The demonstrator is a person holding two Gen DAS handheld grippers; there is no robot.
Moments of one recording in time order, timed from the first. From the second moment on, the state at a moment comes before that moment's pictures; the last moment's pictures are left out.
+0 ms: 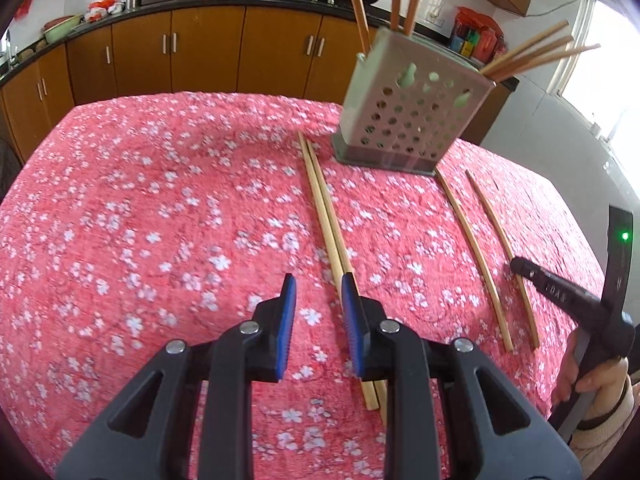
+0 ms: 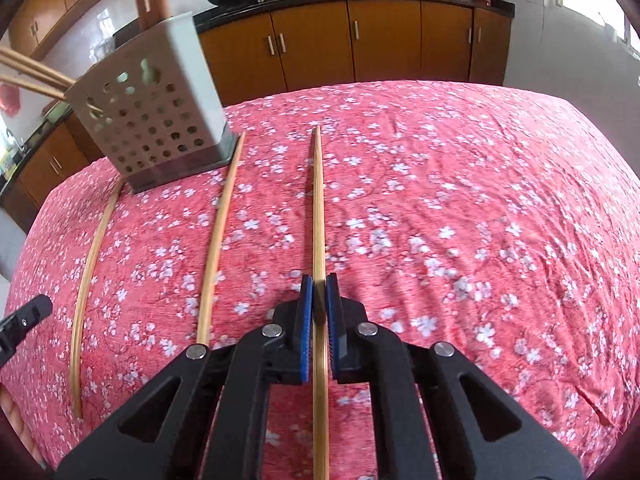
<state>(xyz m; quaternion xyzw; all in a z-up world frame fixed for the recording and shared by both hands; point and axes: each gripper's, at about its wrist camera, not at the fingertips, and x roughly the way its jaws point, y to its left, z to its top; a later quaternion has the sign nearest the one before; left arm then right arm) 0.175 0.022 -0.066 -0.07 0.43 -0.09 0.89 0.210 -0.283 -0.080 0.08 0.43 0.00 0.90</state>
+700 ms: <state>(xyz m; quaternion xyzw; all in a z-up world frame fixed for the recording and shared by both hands) 0.192 0.000 -0.087 -0.02 0.45 -0.05 0.89 0.196 -0.267 -0.078 0.06 0.43 0.03 0.90</state>
